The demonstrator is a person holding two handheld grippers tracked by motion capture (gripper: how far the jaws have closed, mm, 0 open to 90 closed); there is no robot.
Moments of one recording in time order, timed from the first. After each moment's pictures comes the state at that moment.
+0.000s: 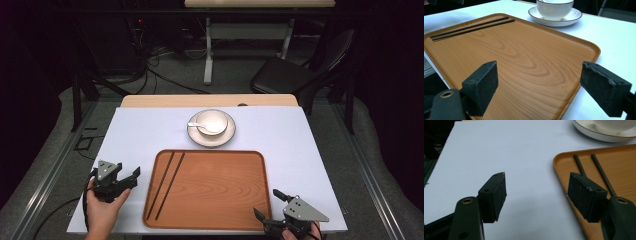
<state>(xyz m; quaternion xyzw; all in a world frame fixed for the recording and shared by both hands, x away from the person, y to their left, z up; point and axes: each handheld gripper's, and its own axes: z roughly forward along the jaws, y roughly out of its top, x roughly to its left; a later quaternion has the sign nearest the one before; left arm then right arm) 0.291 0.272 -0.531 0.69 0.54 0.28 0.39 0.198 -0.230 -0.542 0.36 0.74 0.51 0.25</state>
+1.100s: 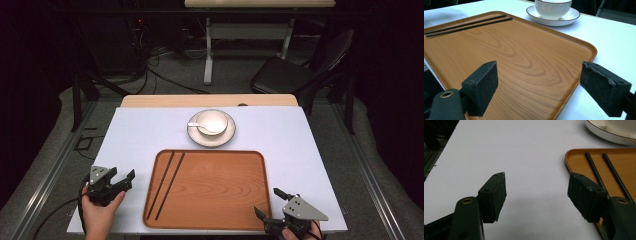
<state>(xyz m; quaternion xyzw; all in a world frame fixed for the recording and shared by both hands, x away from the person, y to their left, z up) 0.287 0.288 -0.545 0.66 0.57 0.27 0.40 0.201 -0.231 -0.542 0.36 0.75 0.50 0.26</state>
